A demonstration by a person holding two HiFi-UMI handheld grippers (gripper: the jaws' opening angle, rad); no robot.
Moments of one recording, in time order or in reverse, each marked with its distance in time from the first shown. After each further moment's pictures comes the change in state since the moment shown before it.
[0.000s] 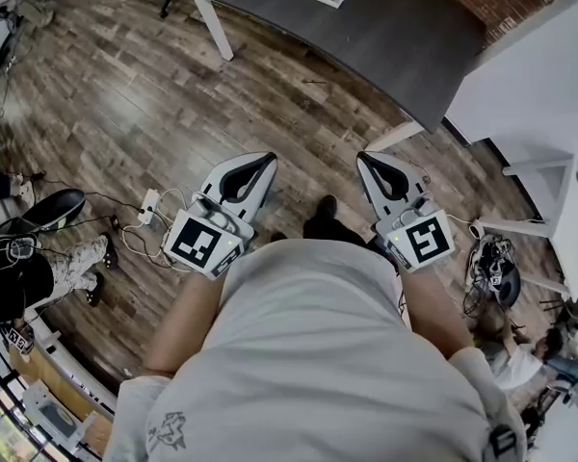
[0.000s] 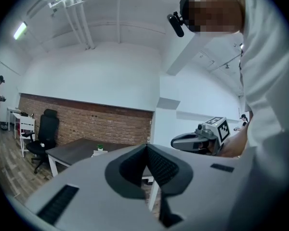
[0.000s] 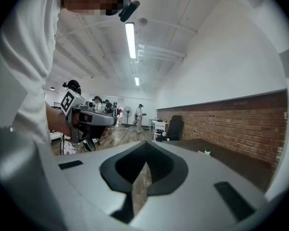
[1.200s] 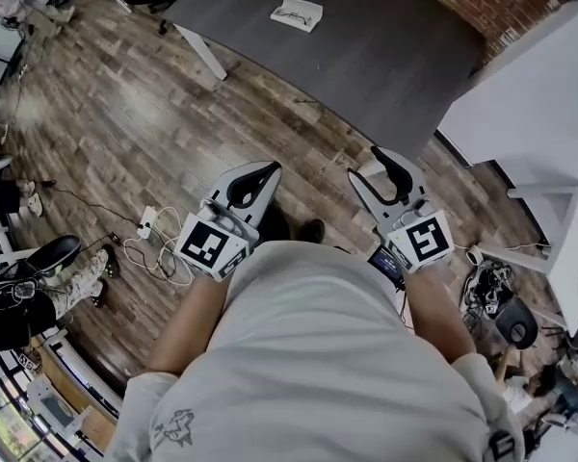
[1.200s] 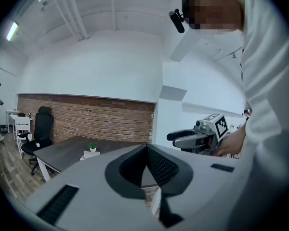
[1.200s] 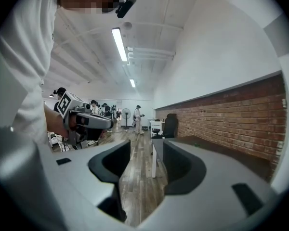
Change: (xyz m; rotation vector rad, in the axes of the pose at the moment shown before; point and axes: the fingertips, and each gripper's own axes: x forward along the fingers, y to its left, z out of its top) left arm 0.185 -0.015 -0.008 0.015 0.077 0.030; right arm -0.018 -0.188 -0.043 0.077 -0.011 0.023
